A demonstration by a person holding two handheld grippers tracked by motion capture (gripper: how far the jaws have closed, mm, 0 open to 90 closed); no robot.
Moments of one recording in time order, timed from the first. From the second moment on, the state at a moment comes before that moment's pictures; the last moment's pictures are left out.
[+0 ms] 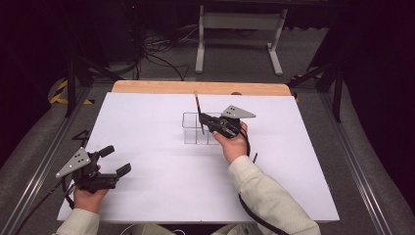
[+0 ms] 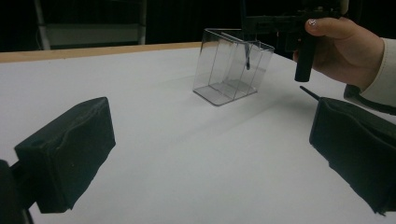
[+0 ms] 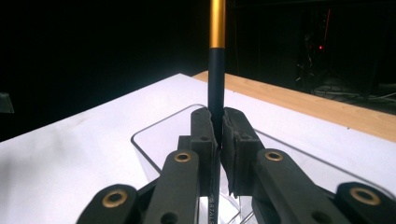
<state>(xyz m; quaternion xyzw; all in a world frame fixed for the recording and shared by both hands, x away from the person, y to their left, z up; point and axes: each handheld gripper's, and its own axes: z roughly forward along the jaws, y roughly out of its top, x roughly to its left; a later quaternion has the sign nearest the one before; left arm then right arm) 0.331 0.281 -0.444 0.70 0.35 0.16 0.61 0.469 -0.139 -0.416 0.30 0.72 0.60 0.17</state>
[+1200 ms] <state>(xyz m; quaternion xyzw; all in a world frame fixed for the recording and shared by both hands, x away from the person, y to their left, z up) 0.344 0.270 -0.441 0.70 0.33 0.16 0.61 0.443 -0.172 -0.375 0.32 0.72 0.59 0.17</state>
